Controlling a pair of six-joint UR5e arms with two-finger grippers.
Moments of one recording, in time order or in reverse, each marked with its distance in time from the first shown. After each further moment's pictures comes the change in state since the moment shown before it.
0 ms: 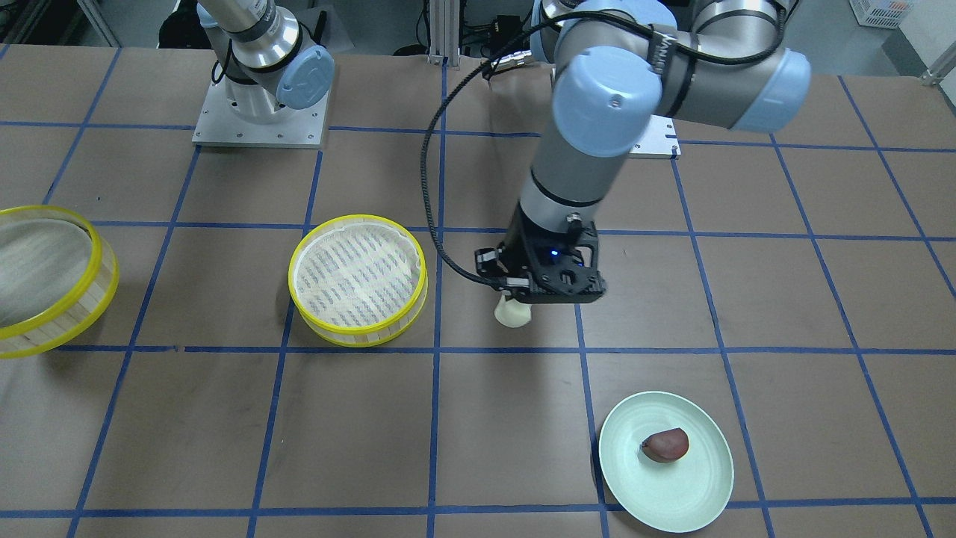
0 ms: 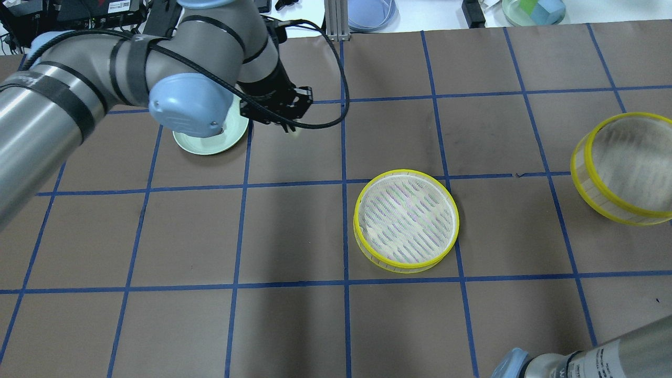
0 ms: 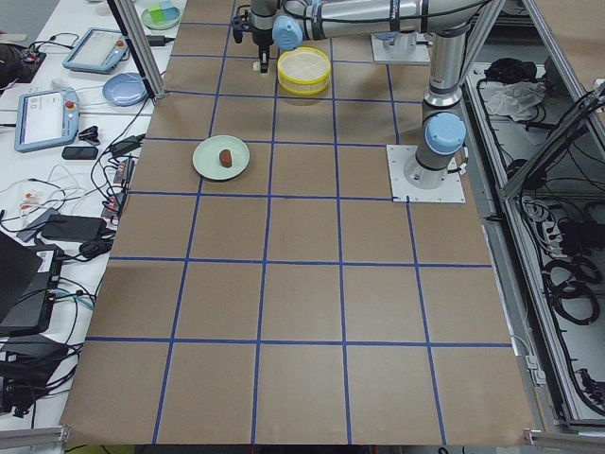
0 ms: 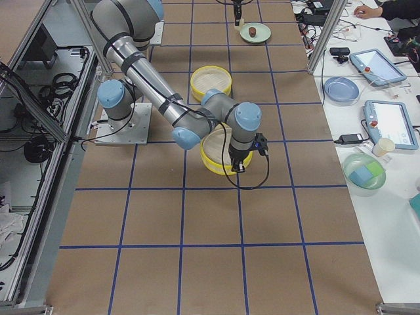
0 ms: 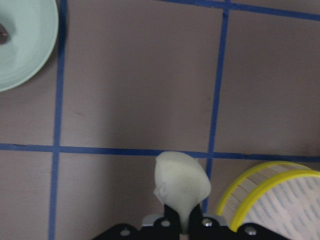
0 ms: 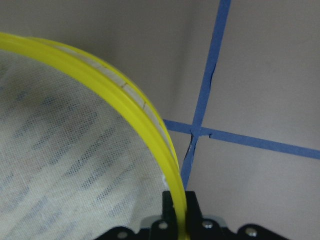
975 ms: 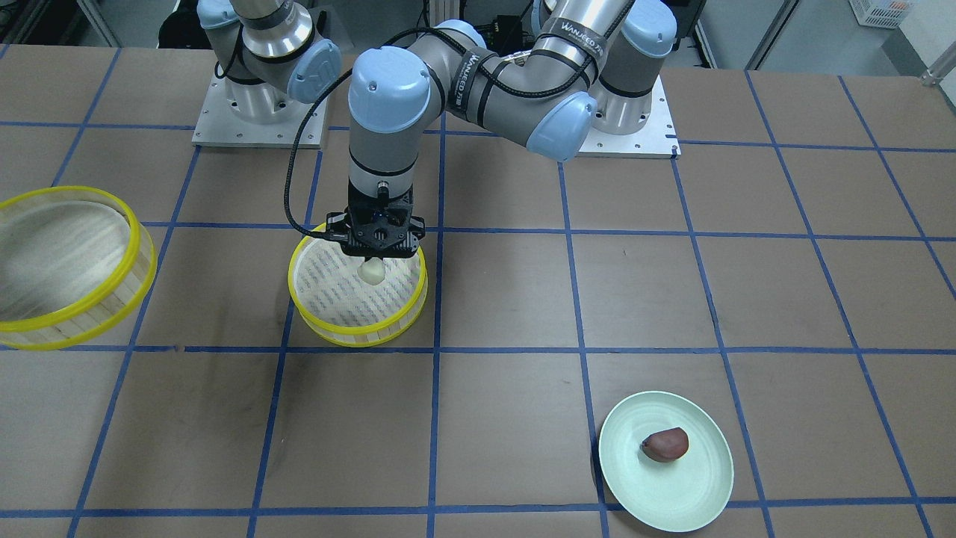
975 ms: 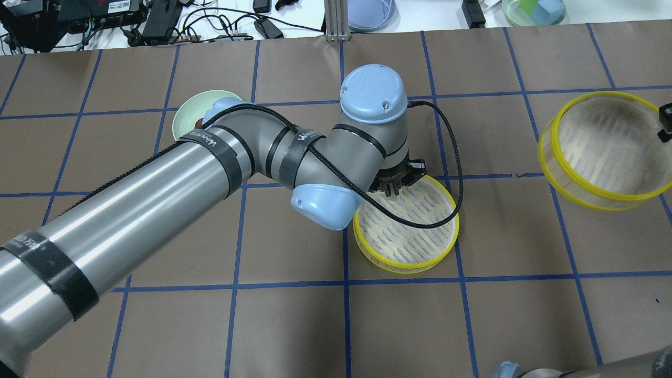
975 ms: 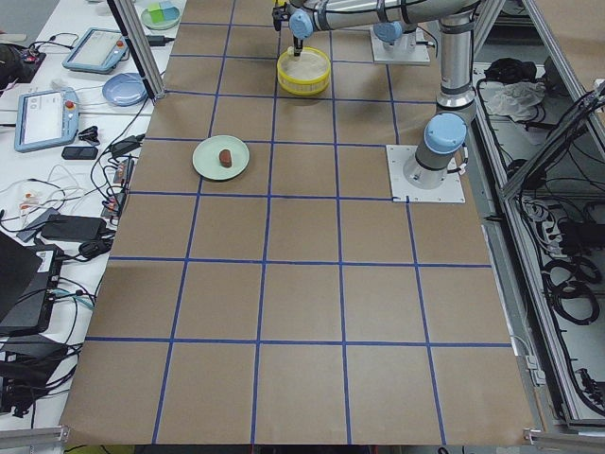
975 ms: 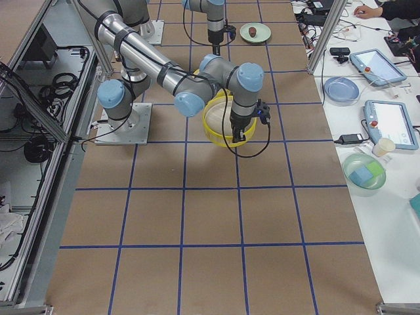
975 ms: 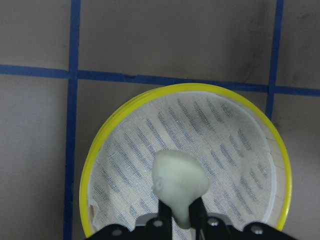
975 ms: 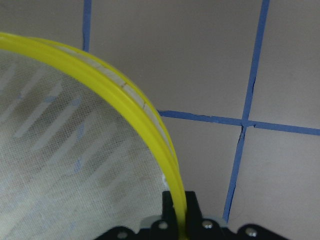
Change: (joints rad) left arm -0.285 -0.121 -0.083 0.223 -0.018 -0.275; right arm 0.129 -0.100 -0.002 0.130 -0.001 0.185
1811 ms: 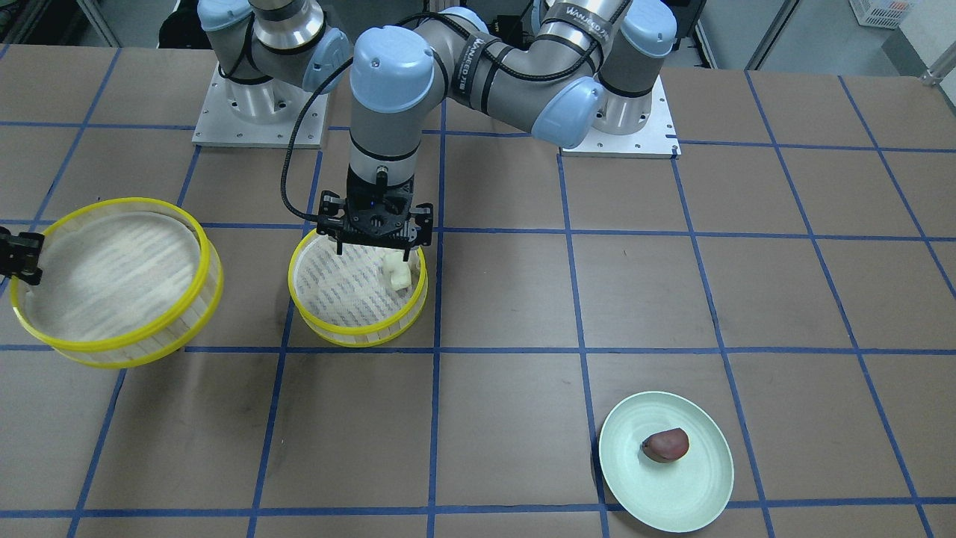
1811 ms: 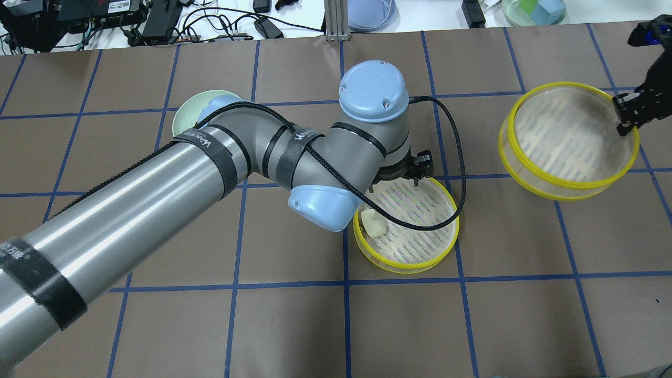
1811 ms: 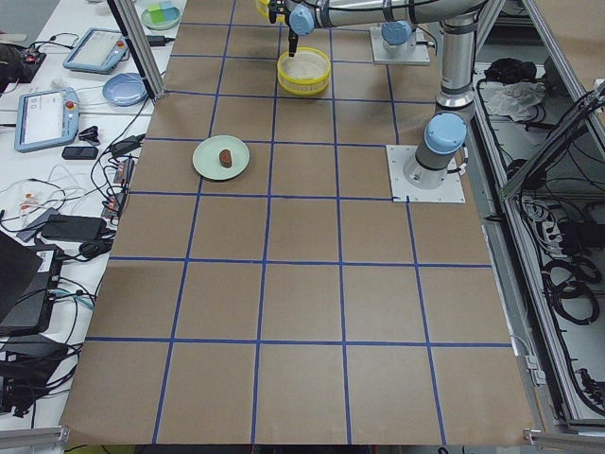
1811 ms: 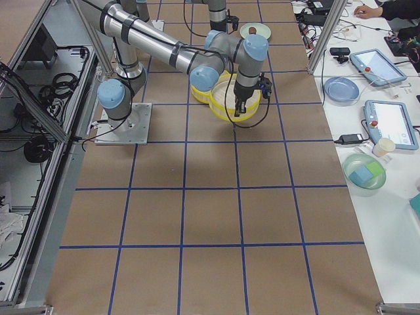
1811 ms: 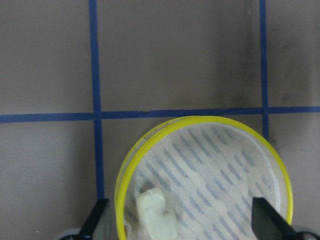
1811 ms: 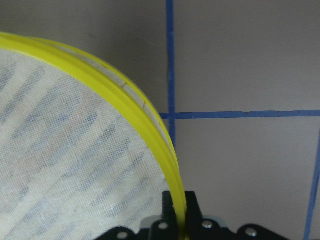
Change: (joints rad) left arm 0.099 0.073 0.008 -0.018 0.008 0.173; right arm 0.246 -0.035 0.004 0.096 -0.002 0.403
